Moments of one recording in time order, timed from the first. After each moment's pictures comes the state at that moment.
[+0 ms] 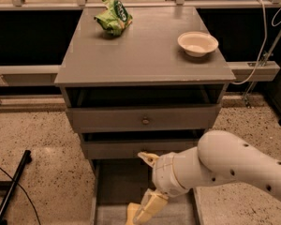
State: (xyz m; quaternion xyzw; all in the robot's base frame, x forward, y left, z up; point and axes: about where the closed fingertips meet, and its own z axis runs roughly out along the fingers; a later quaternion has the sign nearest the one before) arm 0.367 0.006 0.681 -0.63 0.68 0.25 0.30
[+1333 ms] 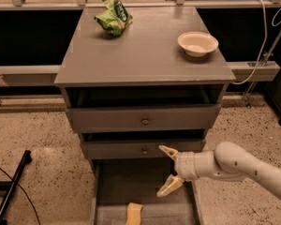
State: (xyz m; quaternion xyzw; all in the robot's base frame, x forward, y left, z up) arm 0.494 -0.073 0.525 -0.60 0.63 0.27 0.41
